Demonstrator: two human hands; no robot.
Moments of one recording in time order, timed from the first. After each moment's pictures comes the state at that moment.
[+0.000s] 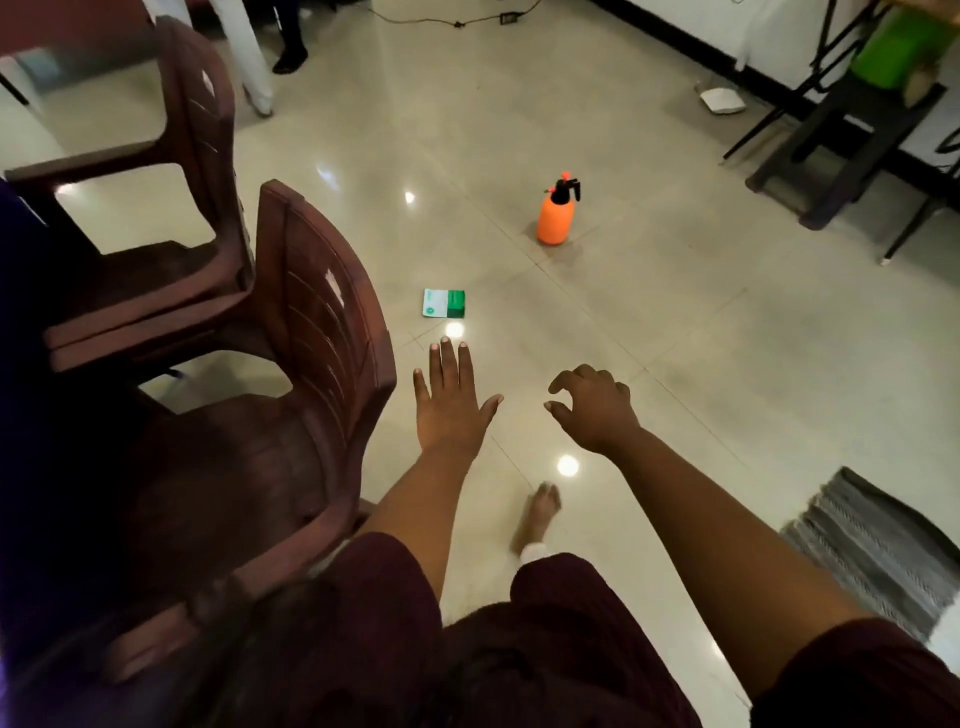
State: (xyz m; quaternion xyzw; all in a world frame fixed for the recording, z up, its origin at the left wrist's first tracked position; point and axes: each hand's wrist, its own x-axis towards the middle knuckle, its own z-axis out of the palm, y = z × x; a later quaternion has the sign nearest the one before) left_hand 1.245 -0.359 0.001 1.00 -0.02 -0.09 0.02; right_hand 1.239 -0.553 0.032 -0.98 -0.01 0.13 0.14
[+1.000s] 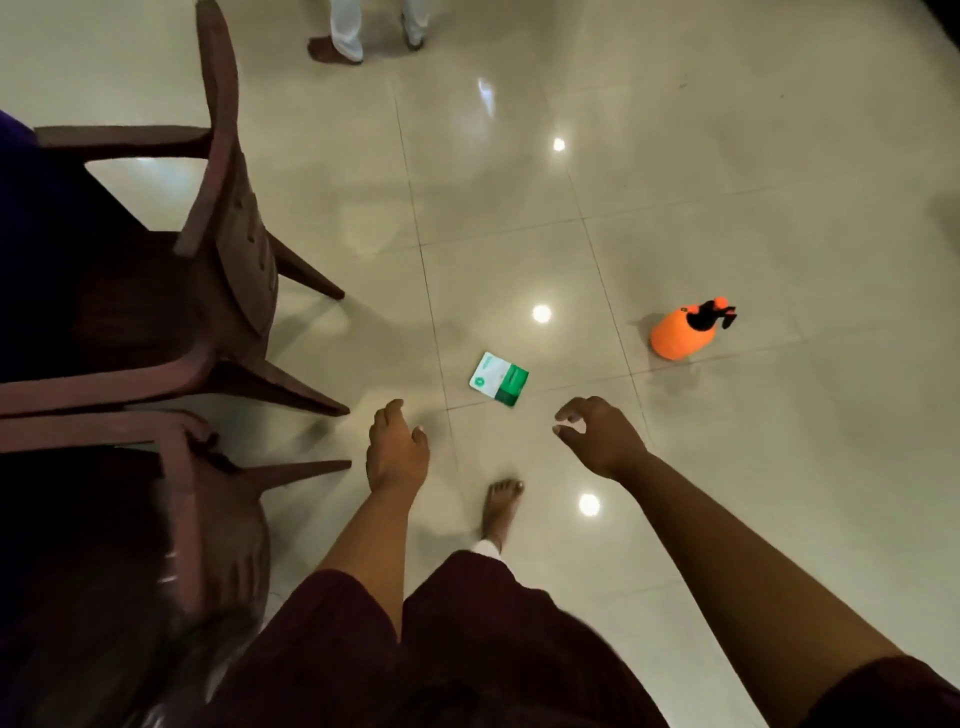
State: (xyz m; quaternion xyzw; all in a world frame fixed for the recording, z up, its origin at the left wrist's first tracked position) left_hand 1.681 -0.302 -0.080 0.85 0.42 -0.08 0.31; right_hand 1.808 -0.536 -0.045 -0.91 -0.13 0.31 0.23
